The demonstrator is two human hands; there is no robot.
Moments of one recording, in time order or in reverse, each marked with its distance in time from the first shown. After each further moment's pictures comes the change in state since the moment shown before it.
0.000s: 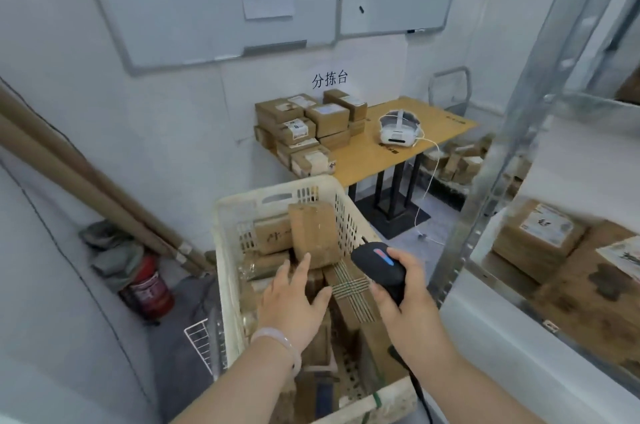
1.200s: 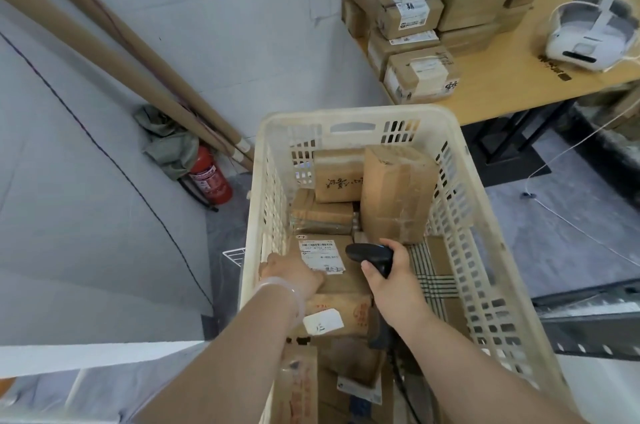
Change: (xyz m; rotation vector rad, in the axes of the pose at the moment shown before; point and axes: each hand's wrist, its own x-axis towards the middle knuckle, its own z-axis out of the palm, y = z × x) left_hand 0.161 -0.106 0.033 0.012 -0.385 -0.684; right_hand 0.171 0.126 0.205 -0.079 -0.490 0.412
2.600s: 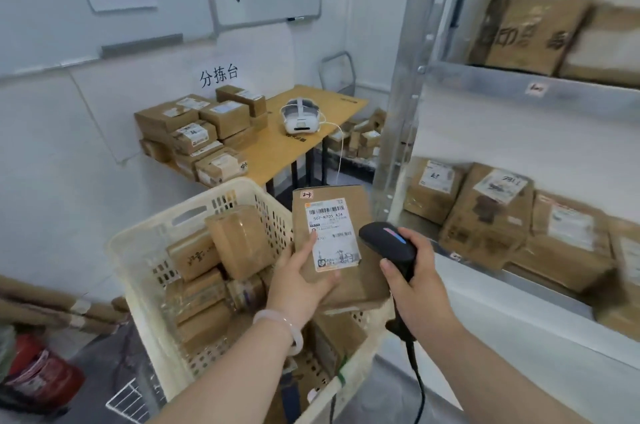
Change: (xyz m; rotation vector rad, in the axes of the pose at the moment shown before) left_hand -0.217 0.047 0.063 -0.379 -0.095 1.054; right_hand -0.319 0.018 -0.127 0.250 0.860 -0.210
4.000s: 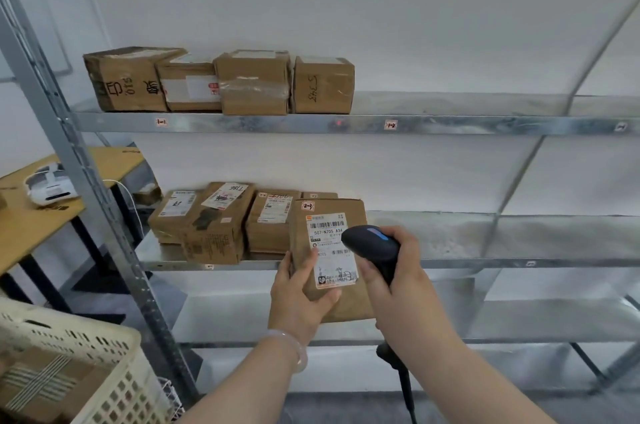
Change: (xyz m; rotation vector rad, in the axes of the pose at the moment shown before) left_hand -0.179 0.170 0.373 0.011 -0.433 0.433; right_hand -0.201 0.026 -0.380 -0.212 0.539 0.068
